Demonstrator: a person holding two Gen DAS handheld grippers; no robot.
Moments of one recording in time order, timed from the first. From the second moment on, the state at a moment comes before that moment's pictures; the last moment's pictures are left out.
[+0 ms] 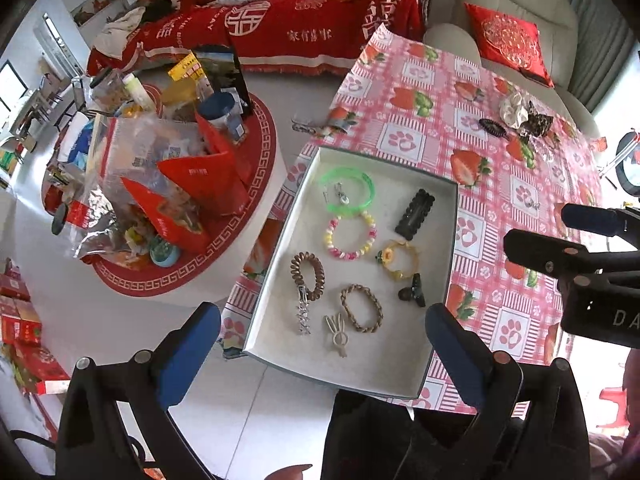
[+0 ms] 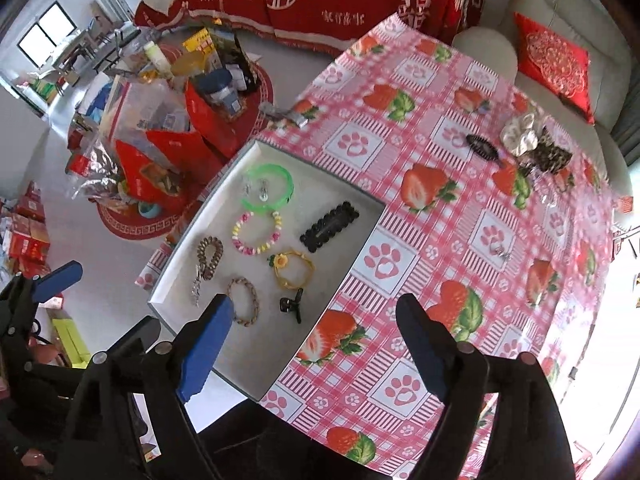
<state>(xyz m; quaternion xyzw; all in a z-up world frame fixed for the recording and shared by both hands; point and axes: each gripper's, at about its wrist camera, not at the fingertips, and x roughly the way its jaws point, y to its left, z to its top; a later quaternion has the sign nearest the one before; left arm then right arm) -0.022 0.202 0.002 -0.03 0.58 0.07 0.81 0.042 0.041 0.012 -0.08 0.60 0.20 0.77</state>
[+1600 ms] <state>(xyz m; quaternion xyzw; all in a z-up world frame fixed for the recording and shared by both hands) -0.041 0.201 0.035 -0.01 0.56 0.09 0.82 0.015 0.035 0.054 -0.07 0.55 0.18 0.81</state>
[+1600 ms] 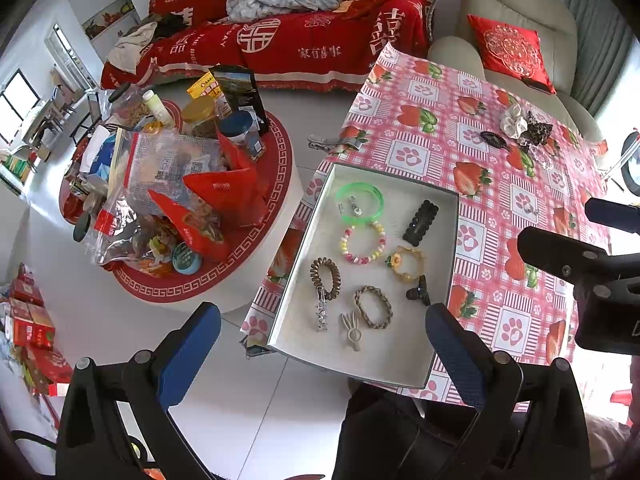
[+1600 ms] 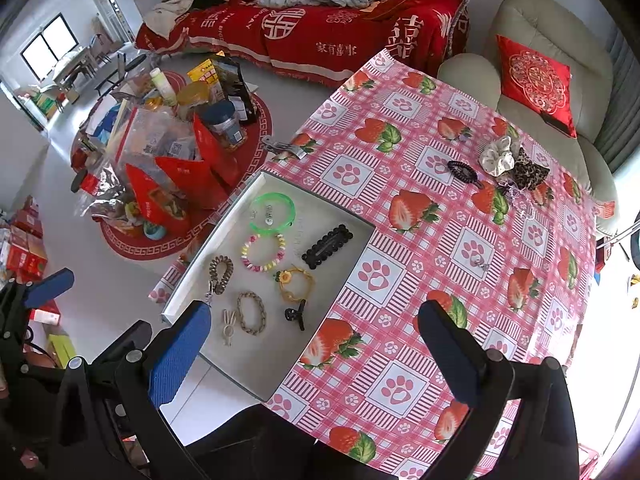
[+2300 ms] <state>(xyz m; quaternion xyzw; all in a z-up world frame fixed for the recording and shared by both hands) -0.042 0.201 0.036 -0.01 0.56 0.09 0.82 0.014 0.036 0.056 -0.07 0.56 0.18 0.81</state>
